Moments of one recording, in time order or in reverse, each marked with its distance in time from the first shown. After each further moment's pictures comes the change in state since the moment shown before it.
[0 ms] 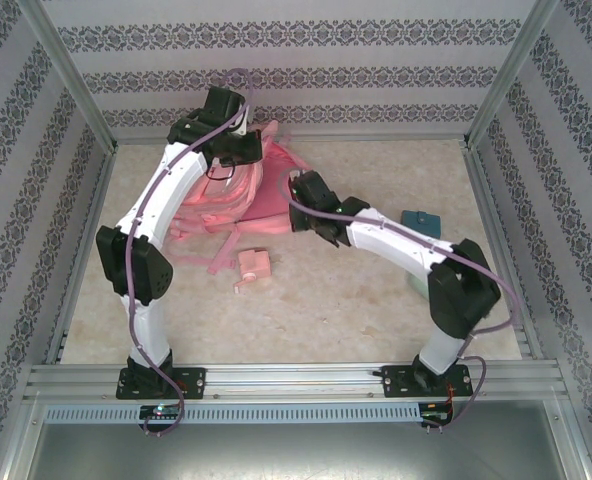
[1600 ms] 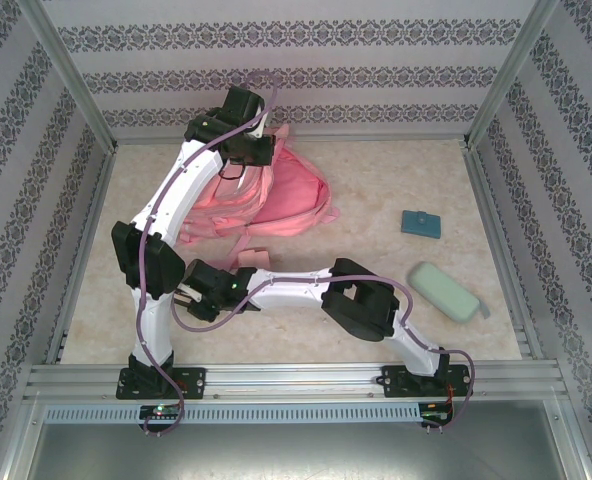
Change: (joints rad) left arm -0.065 0.096 0.146 -0.098 -0.101 0.157; right arm 0.527 0.487 0.283 0.136 -0.248 -0.351
